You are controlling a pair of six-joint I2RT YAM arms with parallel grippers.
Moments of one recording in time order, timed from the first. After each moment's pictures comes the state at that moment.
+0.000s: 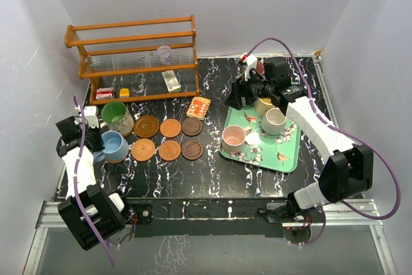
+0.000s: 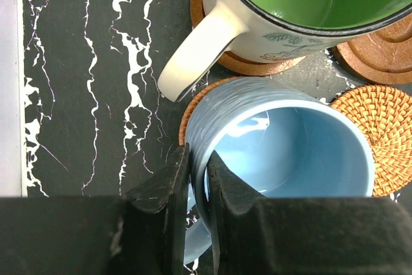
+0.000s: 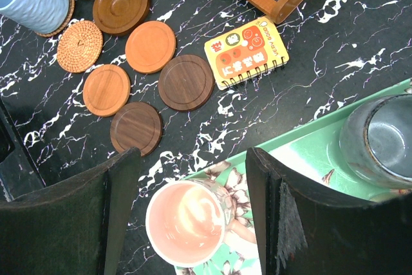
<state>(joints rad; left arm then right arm) 0.55 1.06 0.64 -0.45 0.32 0.38 0.32 1.45 1.26 -0.39 -0.61 -0.08</state>
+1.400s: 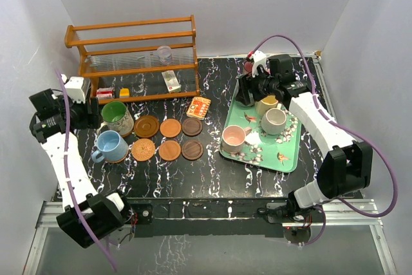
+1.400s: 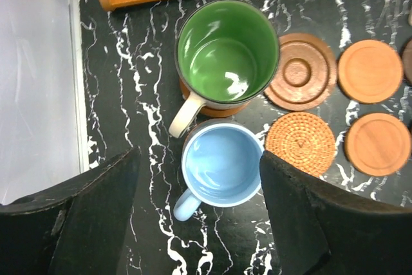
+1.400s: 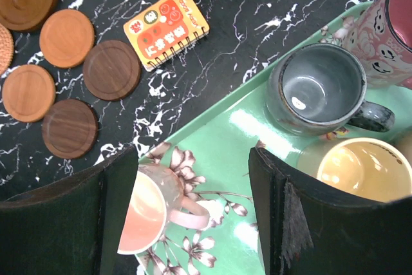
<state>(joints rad) 0.55 1.07 1.12 -0.83 0.44 0.45 0.26 1.48 1.31 -0.47 -0.43 -0.12</state>
